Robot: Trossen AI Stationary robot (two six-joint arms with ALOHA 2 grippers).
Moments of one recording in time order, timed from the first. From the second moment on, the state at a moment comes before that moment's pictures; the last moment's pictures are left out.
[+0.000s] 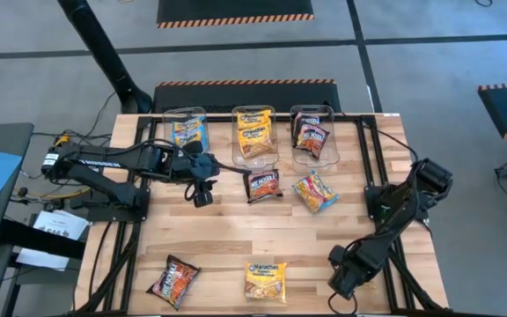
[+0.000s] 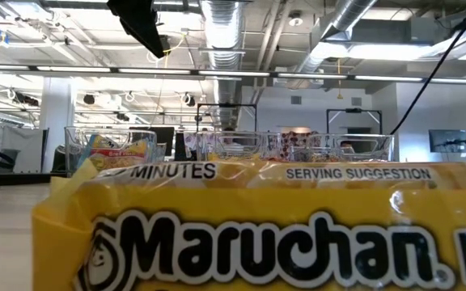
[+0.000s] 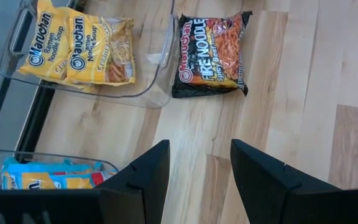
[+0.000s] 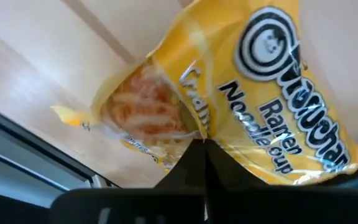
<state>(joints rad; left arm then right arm) -0.07 1.30 1.27 -0.90 -0.37 -0.15 0.85 1.72 0.99 -0.81 -0.26 1.54</state>
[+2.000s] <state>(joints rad) -0.07 1.30 1.27 -0.94 -0.37 -0.15 0.64 1.92 1.26 -0.99 -0.28 1.14</state>
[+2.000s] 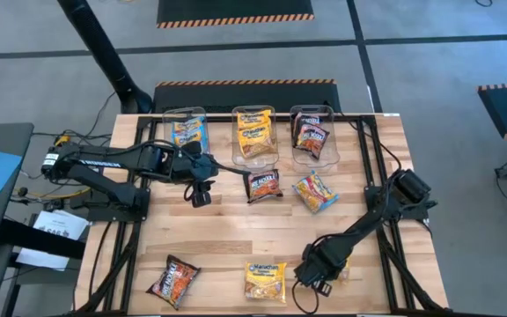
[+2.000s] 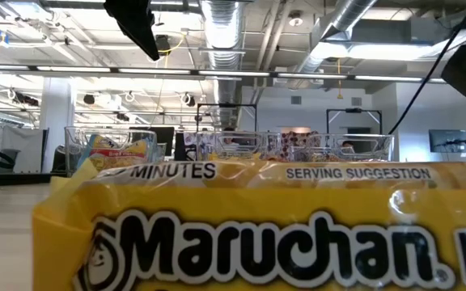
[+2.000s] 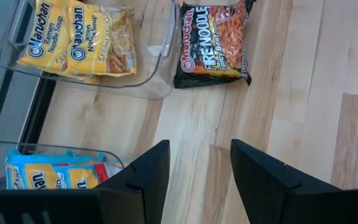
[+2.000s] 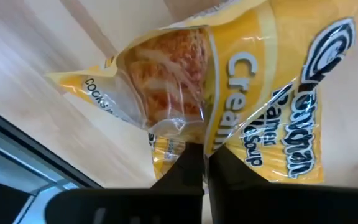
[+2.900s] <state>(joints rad) -0.07 1.17 1.27 -0.95 -0.34 -0.19 0.41 1.93 1.81 -1.55 0.27 0.78</state>
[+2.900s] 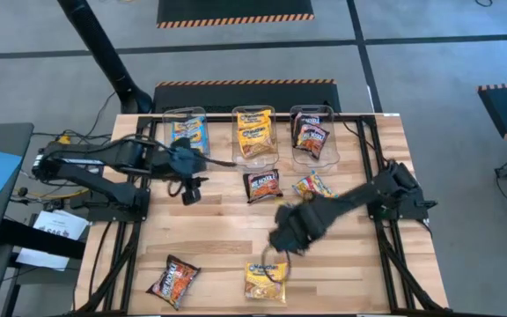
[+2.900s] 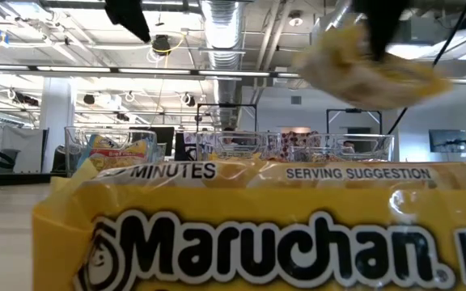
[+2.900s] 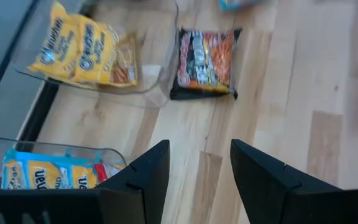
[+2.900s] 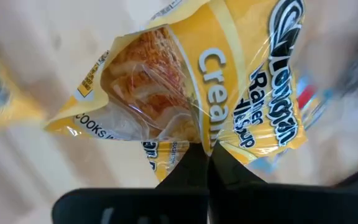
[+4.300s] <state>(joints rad) -0.07 0.95 1.27 -1.05 -0.35 -0.31 -0.24 2.04 1.84 -0.81 0.66 -0.29</state>
